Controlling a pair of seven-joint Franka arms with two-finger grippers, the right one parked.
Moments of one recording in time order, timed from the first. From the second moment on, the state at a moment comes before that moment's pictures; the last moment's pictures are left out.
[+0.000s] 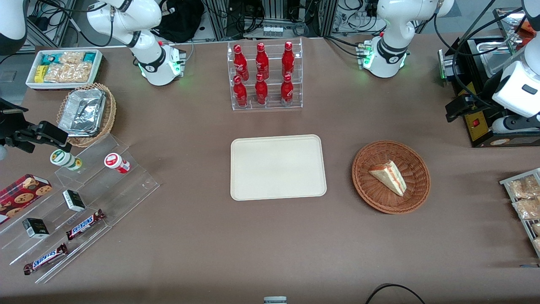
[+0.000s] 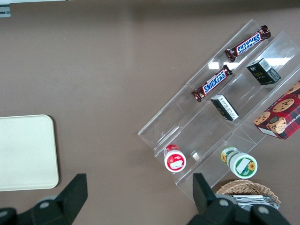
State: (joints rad) arm 0.02 0.02 -0.12 -1.50 0.03 1.44 -0.19
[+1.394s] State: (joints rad) arm 0.03 0.13 -0.16 -2.17 0.03 2.33 -0.92
